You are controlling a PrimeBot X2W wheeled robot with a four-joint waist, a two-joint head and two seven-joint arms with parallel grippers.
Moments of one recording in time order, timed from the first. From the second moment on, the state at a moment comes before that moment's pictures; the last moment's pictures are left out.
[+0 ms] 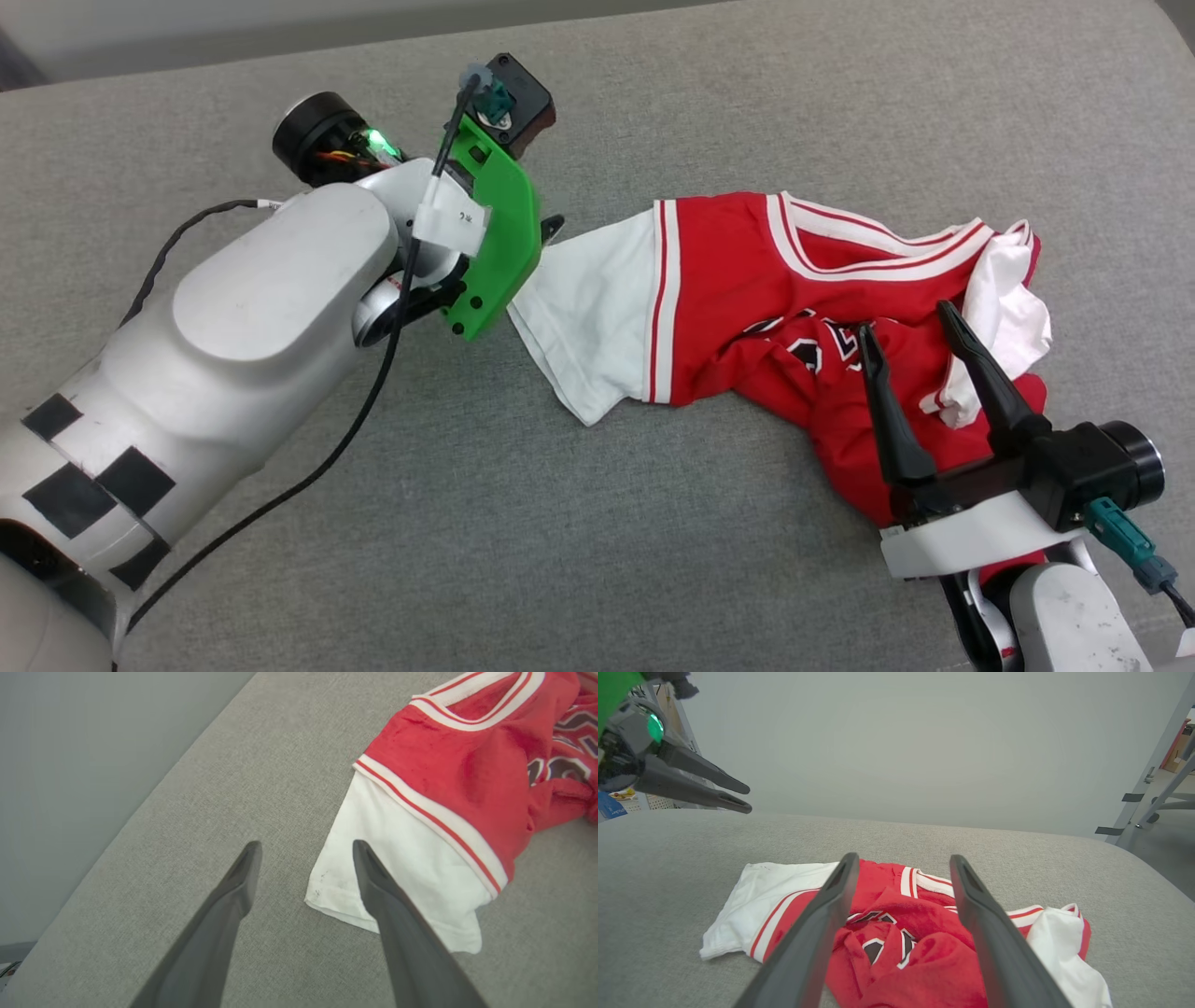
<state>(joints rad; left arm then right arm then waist) -1.18 0.47 -1.17 0.47 -0.87 -0.13 0.46 -0.11 -0.09 0.14 -0.05 0.11 0.13 -0.26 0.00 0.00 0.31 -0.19</state>
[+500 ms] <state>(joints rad) -1.16 0.53 -1.26 0.45 -0.89 -0.13 0.77 -0.17 -0.06 0.20 -0.04 0.10 0.13 -0.26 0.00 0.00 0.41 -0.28</state>
